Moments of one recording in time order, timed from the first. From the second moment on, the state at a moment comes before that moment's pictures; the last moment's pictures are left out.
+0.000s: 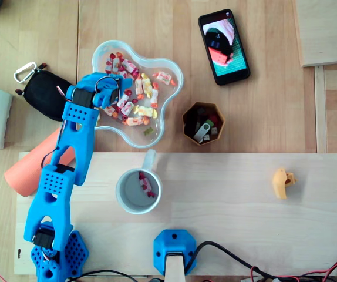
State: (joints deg) arm 17.2 22.1 10.4 71.2 79.8
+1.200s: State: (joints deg) arm 17.3 19.3 10.6 67.7 79.1
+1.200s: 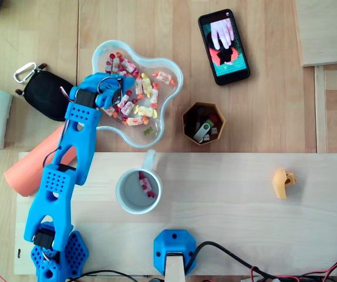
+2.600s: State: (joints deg) arm 18.5 19.4 10.6 67.9 79.1
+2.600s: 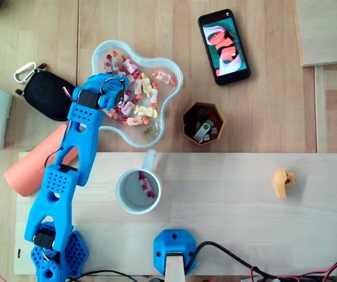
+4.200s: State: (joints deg) arm 22.0 27.1 10.6 88.7 79.1
